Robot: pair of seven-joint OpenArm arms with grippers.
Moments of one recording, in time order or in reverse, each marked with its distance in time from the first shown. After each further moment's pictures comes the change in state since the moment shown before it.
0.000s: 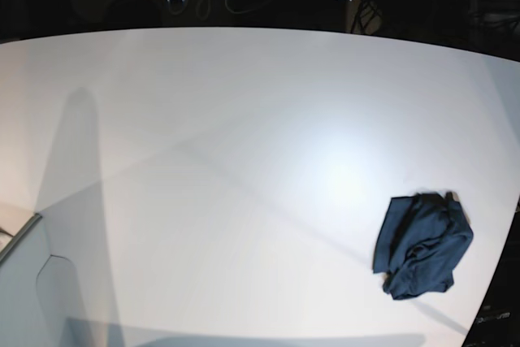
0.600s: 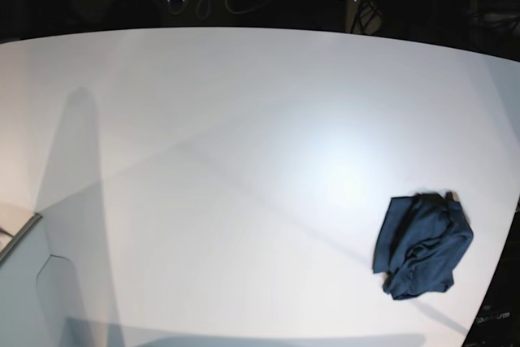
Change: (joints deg) left arm 0.0 -1.0 0.0 0.0 0.0 0.0 0.0; right arm 0.0 0.0 -0.1 0.0 0.0 0.0 0.1
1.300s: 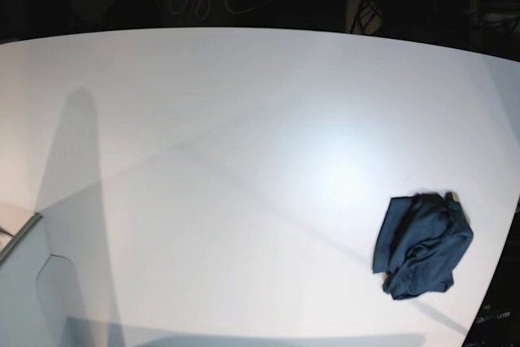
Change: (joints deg) left arm 15.6 -1.5 -0.2 23.3 -0.2 0.0 0.9; right arm -20.2 0.1 0.0 34.7 -0.2 0.8 -5.8
